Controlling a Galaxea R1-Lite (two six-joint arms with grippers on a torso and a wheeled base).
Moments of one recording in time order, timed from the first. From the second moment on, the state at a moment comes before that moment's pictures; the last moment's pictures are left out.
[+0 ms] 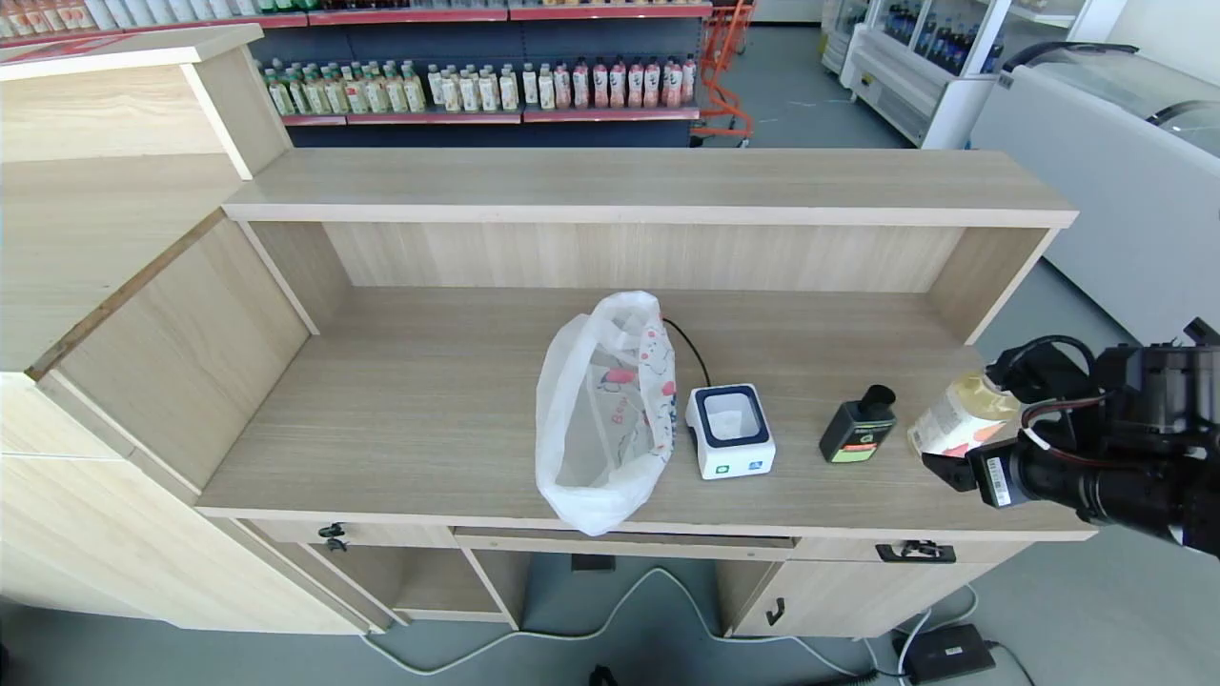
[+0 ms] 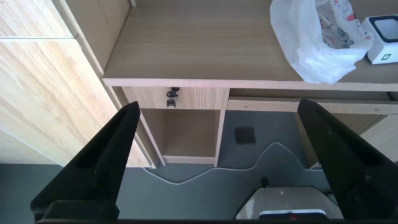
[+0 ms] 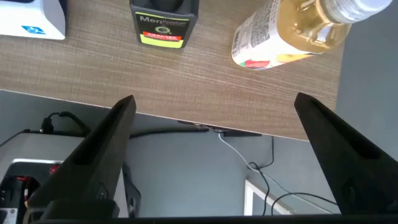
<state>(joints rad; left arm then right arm) -0.01 0.00 0.00 0.01 -0.01 0.02 0.03 1.67 -0.59 -0.58 -0.09 -0.29</state>
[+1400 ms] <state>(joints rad) -0.01 0.00 0.00 0.01 -0.01 0.02 0.03 2.08 -0.84 -0.79 -0.09 -0.44</state>
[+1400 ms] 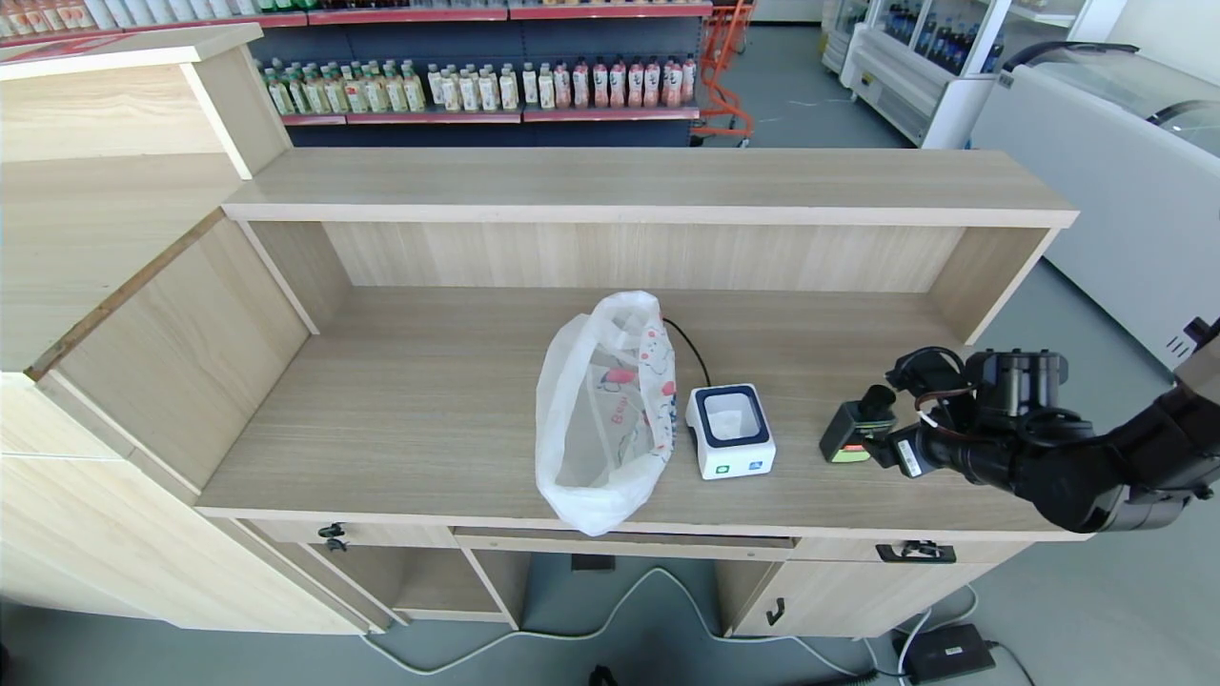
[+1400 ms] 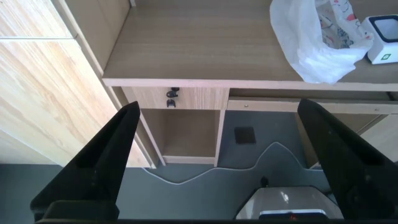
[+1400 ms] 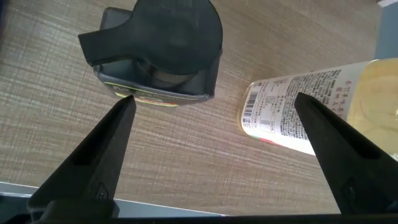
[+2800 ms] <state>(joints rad) -0.01 0.00 0.00 0.01 -0.01 0.02 0.07 2.27 -1.04 -0.83 0.11 -0.46</state>
